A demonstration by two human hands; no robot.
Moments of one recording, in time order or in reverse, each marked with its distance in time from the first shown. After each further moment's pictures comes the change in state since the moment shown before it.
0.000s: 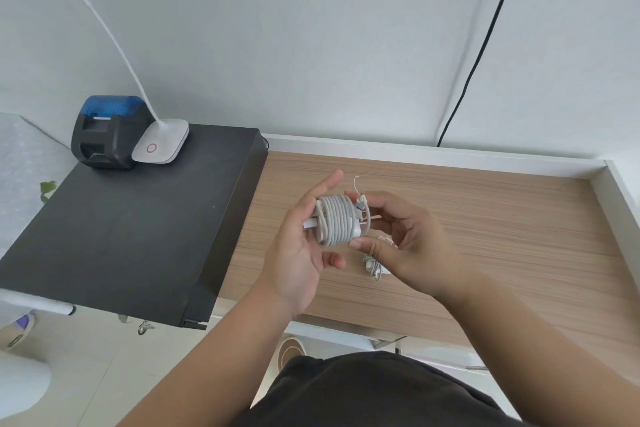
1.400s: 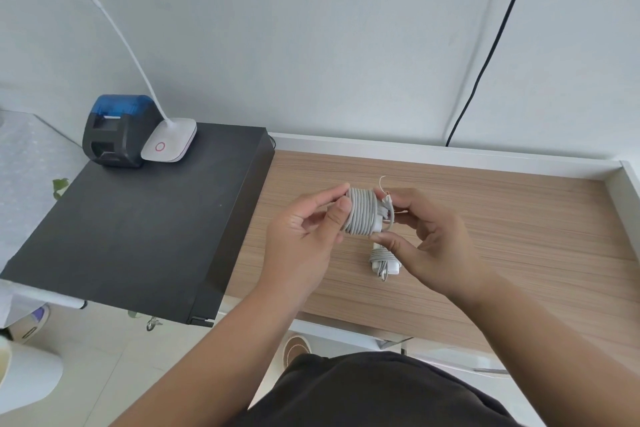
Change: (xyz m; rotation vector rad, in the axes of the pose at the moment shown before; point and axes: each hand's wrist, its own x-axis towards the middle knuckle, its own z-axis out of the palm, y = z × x) left_hand 0.001 0.004 0.006 0.422 0.283 0.221; right_hand -0.005 0.015 -0.019 -0.235 0.090 -0.172
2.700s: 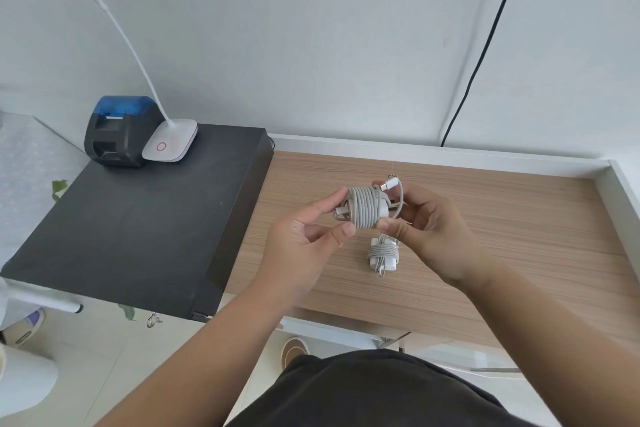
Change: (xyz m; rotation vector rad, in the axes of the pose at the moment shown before) left_hand -0.007 -0.016 -0.015 0.105 -0.163 0.028; right_hand 0.000 -0.008 -0.004 0.331 -0.028 0.364
